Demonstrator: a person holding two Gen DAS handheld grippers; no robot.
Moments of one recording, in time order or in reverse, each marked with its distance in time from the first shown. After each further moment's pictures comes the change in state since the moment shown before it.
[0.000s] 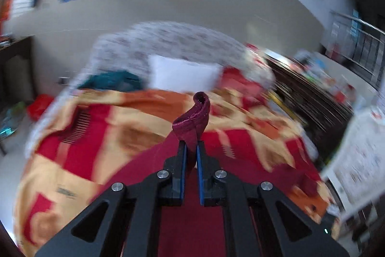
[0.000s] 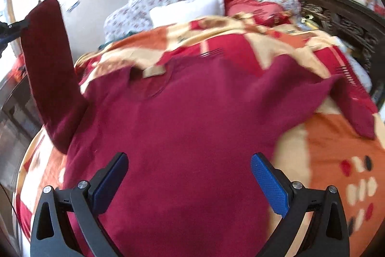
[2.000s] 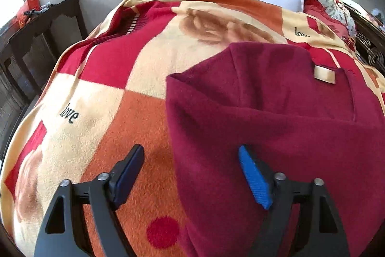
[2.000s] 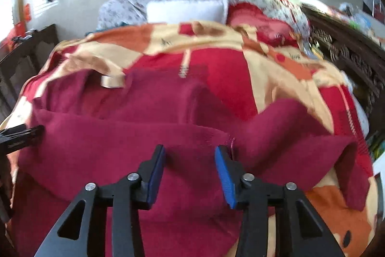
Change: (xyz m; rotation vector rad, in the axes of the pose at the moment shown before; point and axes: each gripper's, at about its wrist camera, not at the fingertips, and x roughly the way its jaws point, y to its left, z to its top) left arm 0.133 0.110 -0.145 -0.081 0.274 0.489; right arm 0.094 -0.020 0.049 -0.207 -0.005 -0.064
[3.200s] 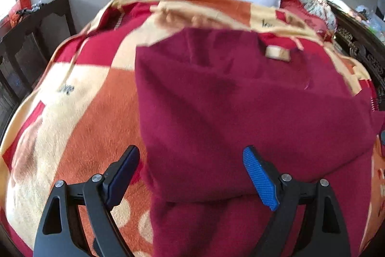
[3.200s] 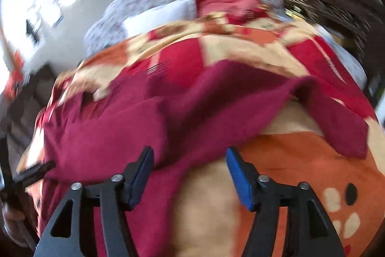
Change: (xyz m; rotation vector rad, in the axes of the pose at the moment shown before) left arm -0.058 -0.033 -0.039 0.030 0.003 -0.098; right arm -0.063 -0.111 -0.043 0.355 0.009 0.068
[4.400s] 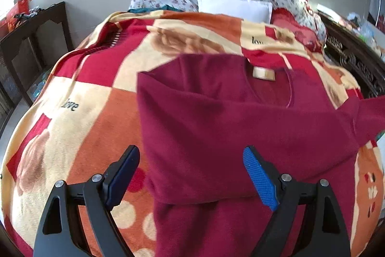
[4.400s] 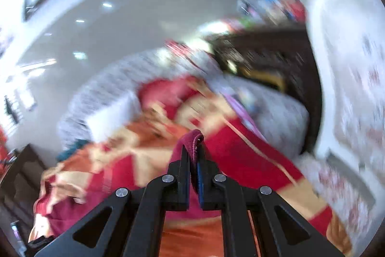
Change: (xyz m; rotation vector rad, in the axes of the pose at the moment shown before) left arm -0.028 0.007 0.016 -0.014 -0.053 -0.048; right arm -0.187 -0.068 0.123 0.052 -0.431 -0.039
